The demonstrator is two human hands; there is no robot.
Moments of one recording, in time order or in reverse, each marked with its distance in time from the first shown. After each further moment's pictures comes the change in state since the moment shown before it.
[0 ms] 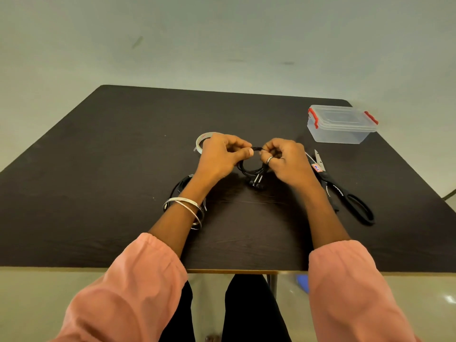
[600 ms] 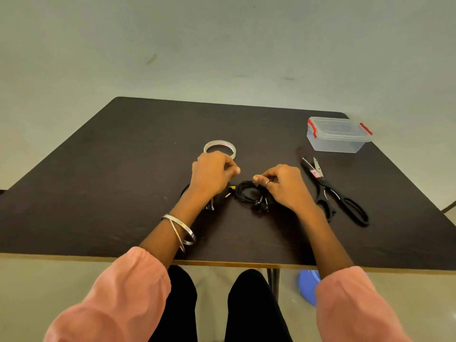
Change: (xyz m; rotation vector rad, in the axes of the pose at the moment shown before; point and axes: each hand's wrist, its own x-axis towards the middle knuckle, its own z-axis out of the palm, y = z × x) left_hand -0.024 -0.008 -0.022 0.535 -0.002 -0.038; right_hand -0.039 -0.020 0.006 -0.263 -0.122 0.081
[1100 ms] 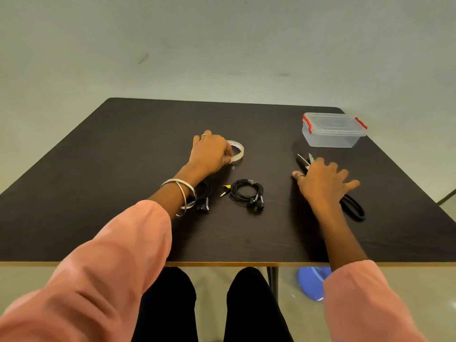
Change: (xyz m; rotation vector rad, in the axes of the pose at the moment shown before) left_hand 0.055 0.000 0.002 0.400 -0.063 0.194; right_hand -0.007 0.035 -0.026 -0.468 0.237 0.631
